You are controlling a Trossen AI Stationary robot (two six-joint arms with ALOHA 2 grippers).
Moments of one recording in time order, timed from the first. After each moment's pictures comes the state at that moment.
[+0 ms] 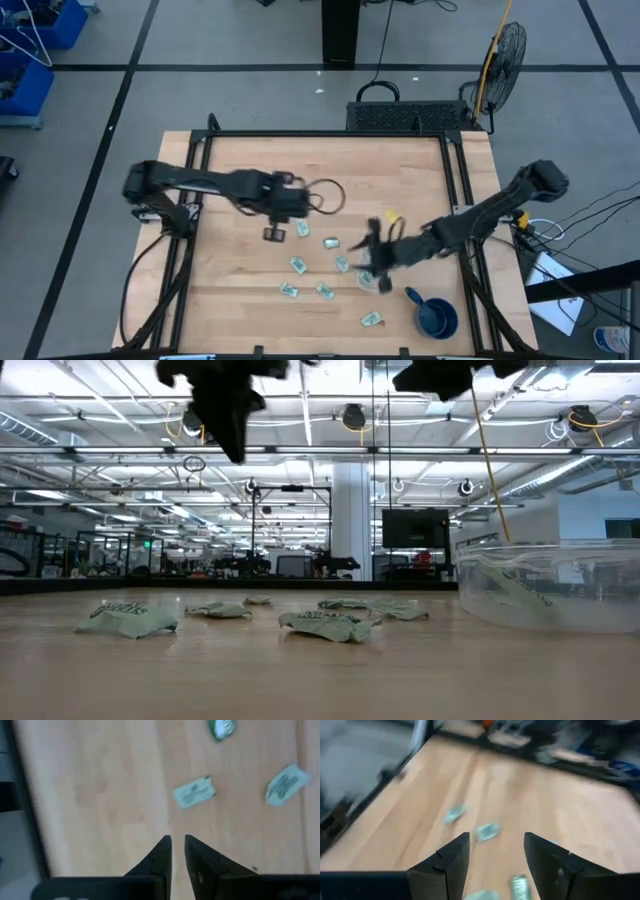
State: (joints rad) left arm -0.06 1.64 1.51 -1.18 -0.24 0.13; right arm 0.47 1.37 0.85 0.00 0.33 -0.03
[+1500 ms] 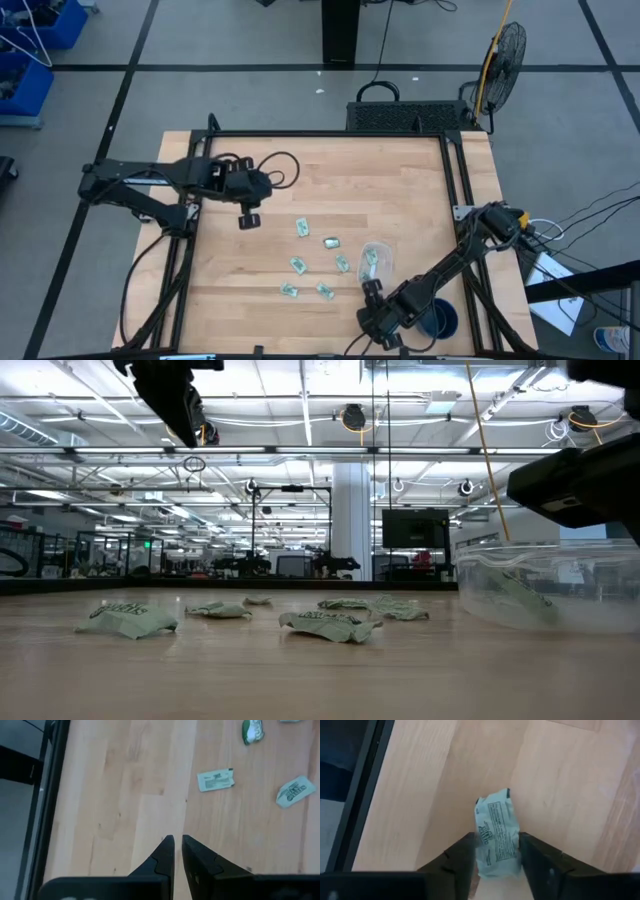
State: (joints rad) left arm 0.00 1.27 1.23 -1.10 -0.24 -0.05; right arm 0.71 1.96 1.19 -0.45 0.04 0.43
